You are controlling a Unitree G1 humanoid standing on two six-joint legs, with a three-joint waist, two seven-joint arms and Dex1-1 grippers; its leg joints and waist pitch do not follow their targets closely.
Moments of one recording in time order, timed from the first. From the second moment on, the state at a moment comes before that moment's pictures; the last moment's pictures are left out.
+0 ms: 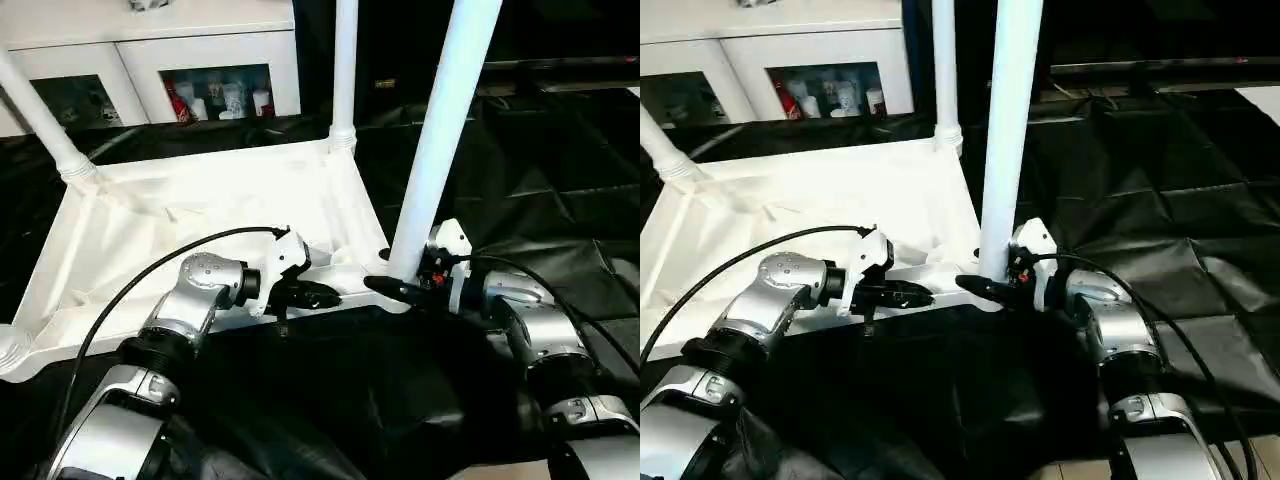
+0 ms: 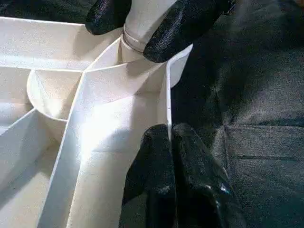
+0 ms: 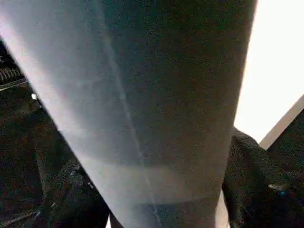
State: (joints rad) left arm -0.64 0.26 -0.21 0.72 -0.02 0.02 -1.24; right arm -0.53 -0.30 0.04 0.68 0.17 0.03 1.10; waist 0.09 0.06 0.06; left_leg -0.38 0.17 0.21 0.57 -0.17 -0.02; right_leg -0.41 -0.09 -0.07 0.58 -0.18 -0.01
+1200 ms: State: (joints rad) left arm -0.71 0.17 -0.20 0.84 0.01 -0.03 -1.08; right arm -0.53 -0.22 -0.01 0.72 0.11 -0.07 0.73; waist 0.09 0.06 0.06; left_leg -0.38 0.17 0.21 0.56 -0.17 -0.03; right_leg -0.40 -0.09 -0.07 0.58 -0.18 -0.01
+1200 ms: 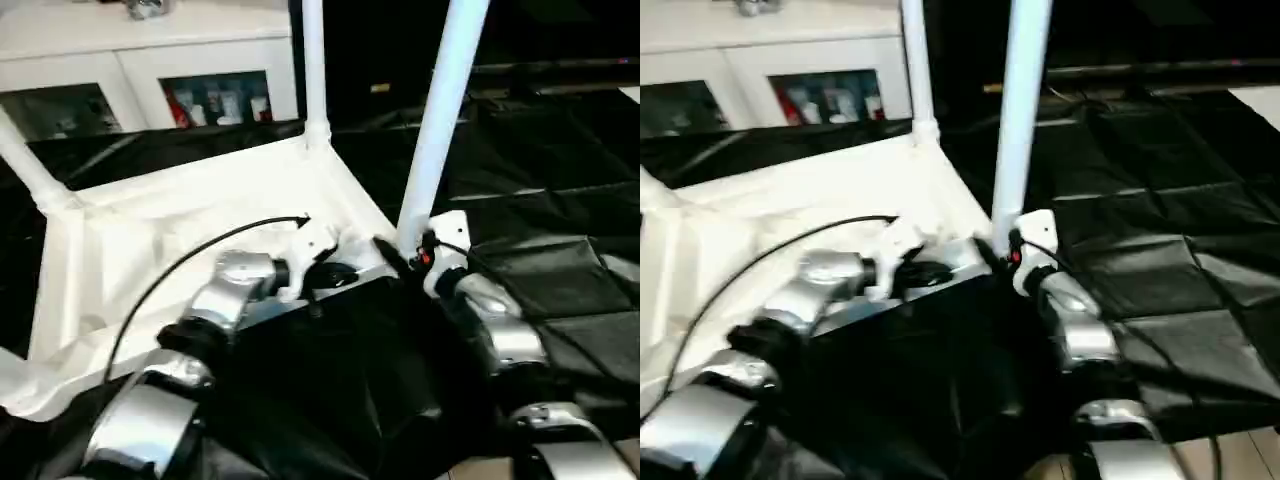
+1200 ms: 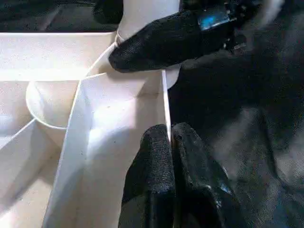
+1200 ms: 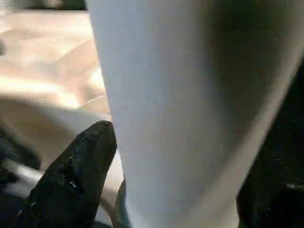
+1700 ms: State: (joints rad) left arm -0.66 0.27 -0.21 0.74 -0.02 -0.01 -1.25; right arm -0.57 -0.30 0.04 0.75 0.16 0.00 1.09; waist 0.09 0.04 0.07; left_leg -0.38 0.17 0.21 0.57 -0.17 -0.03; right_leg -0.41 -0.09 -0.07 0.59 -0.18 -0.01
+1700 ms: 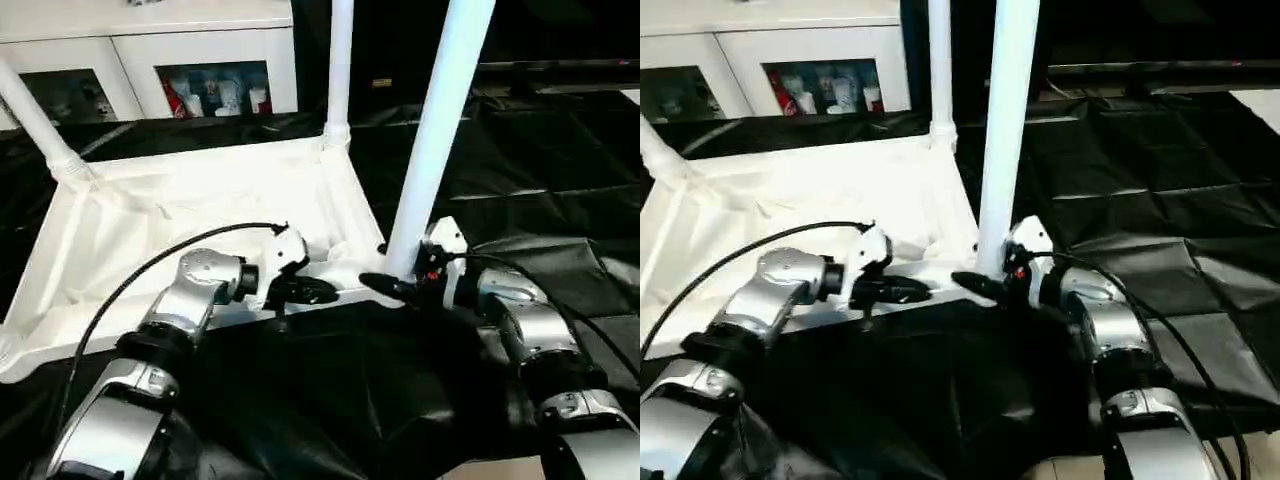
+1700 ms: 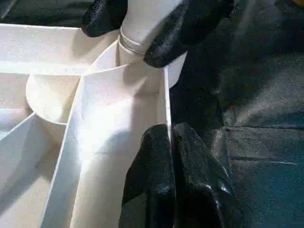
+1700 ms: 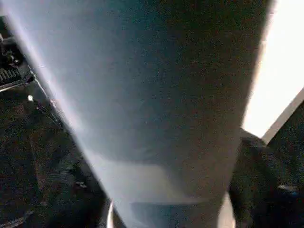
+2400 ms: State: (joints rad) left arm -0.74 0.10 -0.20 0.90 0.04 0.00 -0.91; right arm -0.55 -0.14 -0.10 0.77 0.13 -0.03 0.48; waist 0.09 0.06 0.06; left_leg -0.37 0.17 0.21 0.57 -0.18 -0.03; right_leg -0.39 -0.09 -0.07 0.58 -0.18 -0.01
